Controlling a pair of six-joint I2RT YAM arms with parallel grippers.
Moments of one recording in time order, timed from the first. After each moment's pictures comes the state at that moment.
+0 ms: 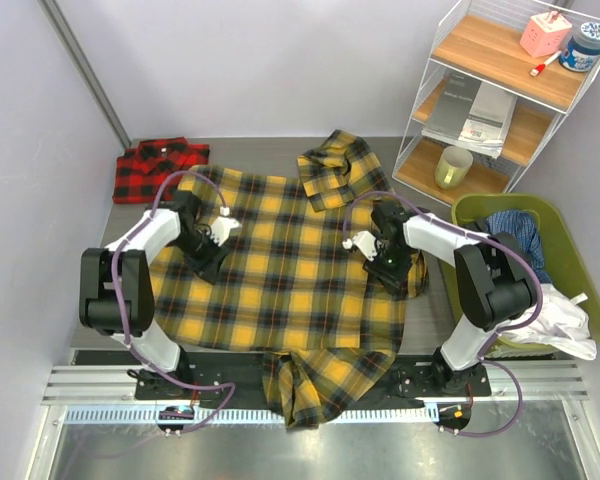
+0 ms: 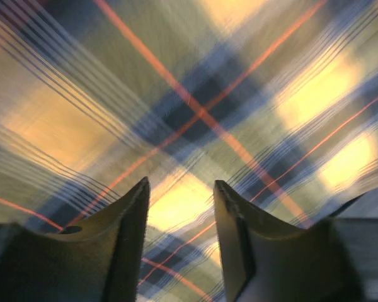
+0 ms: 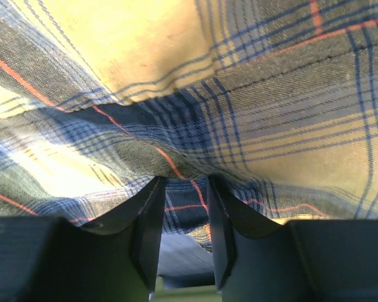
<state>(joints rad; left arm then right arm) -0.07 1.63 1.11 -0.94 0.41 0.71 0.36 1.69 1.01 -0.86 -0.13 -0.63</state>
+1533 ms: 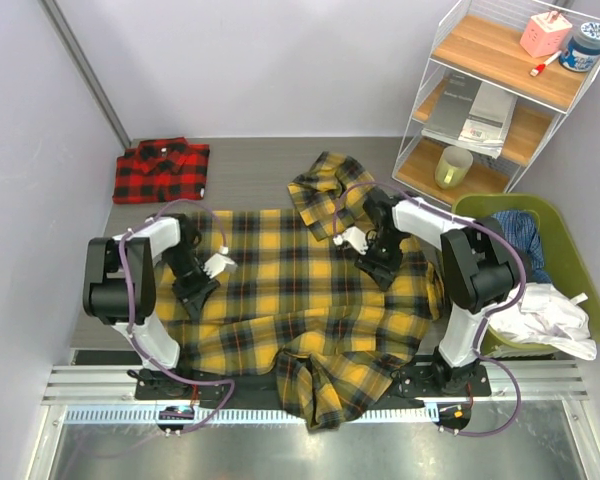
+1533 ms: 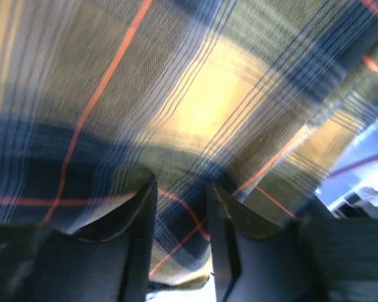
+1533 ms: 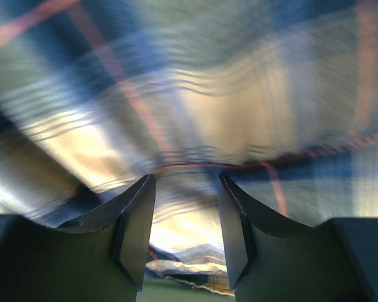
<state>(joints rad) -0.02 1.73 0.96 -1.16 0.25 0.91 0.37 1.84 1.20 -0.98 -0.19 -0.77</state>
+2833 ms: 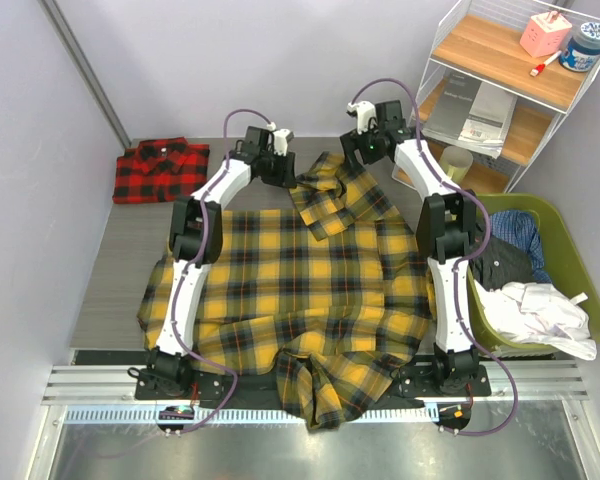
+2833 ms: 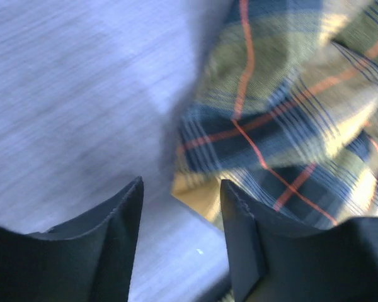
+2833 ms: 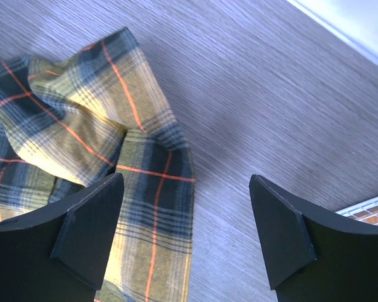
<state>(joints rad) -0.31 2.54 2.20 -0.47 0.42 -0.03 0.21 2.40 2.24 -0.59 -0.26 -0.29</state>
